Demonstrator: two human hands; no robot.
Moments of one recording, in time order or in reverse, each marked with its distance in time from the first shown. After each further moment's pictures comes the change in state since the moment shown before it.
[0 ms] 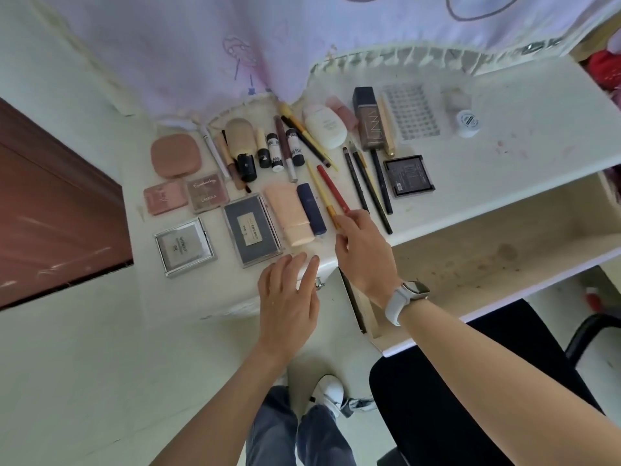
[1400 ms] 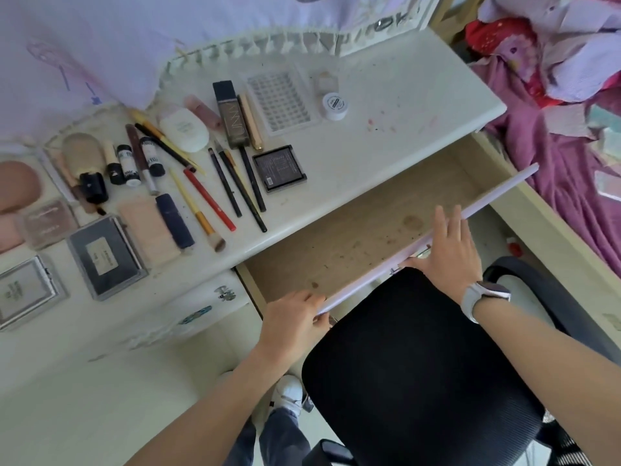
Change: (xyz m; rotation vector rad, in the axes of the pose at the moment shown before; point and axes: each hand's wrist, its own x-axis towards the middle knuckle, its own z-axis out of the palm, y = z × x) left_hand 0.029 0.157 0.023 -0.231 -0.309 0.247; right_hand -0.100 0.242 -0.137 -0.442 -0.157 0.579
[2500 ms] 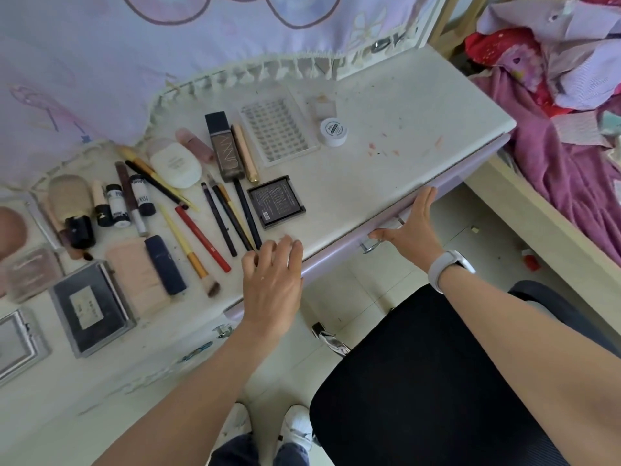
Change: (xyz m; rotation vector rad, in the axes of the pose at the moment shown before) left_hand 0.082 -0.039 -0.022 0.458 0.136 -0.080; right_hand 0.097 -0.052 0.008 0.720 -0.010 0.024
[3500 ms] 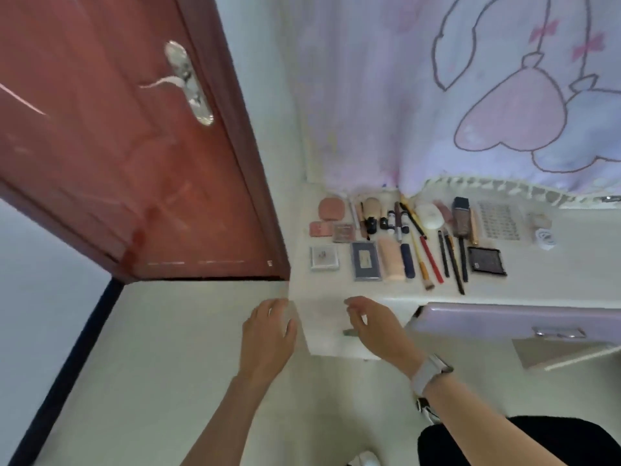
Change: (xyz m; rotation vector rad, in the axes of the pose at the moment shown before) left_hand -0.311 -0.157 -0.169 -0.348 0.034 -0.899; right_hand -0.323 -0.239 0.128 -0.121 -0.635 -0.645
